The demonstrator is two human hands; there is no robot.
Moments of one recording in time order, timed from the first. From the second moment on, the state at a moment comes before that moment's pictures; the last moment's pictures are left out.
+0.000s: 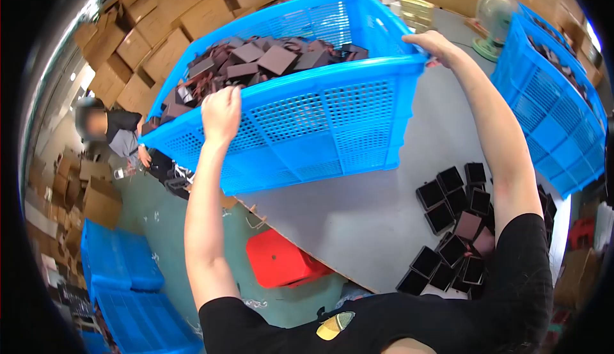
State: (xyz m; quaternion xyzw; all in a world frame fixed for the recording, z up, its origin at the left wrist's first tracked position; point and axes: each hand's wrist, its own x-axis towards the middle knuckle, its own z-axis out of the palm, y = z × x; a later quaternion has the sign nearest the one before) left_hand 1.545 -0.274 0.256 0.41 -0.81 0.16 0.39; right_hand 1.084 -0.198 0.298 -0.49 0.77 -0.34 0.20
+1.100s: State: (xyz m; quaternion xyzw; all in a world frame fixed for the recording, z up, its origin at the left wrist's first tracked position) left_hand 1.354 -0.330 0.262 0.26 -0.79 0.34 0.44; right_hand 0.881 -0.255 0.296 -0.51 0.79 -0.31 0.12
